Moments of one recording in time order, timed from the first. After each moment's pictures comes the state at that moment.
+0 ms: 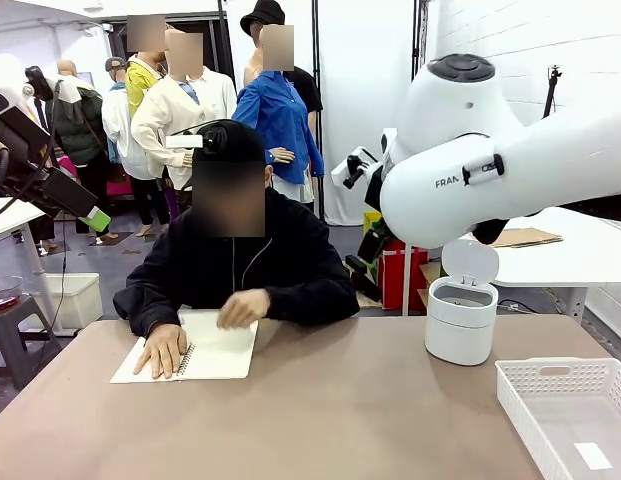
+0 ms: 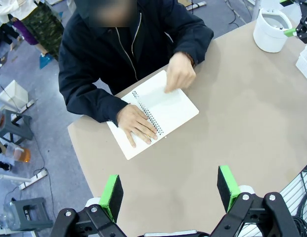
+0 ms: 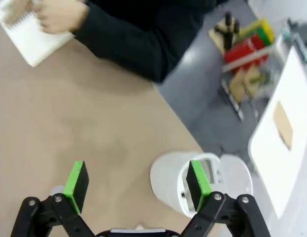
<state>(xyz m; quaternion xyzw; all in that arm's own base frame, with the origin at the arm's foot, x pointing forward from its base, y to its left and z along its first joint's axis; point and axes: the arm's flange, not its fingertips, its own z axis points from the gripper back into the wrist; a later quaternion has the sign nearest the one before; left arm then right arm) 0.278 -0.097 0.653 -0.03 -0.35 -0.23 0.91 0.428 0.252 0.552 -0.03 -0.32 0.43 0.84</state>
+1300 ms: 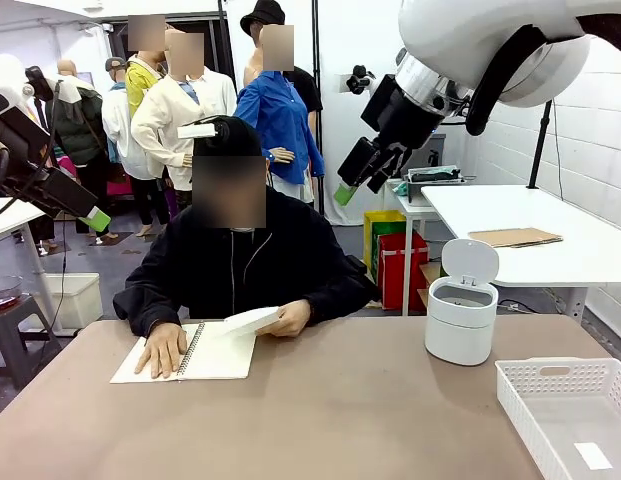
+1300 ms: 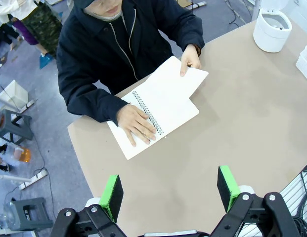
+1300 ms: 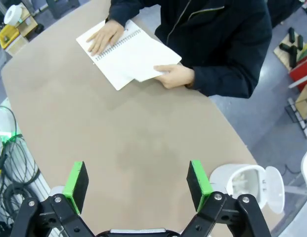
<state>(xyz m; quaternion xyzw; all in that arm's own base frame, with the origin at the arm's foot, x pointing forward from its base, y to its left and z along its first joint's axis) 0.278 -0.097 0.653 -0.03 -0.35 -0.23 0.91 0.418 0.246 0.654 0.16 -0.26 0.42 0.85</state>
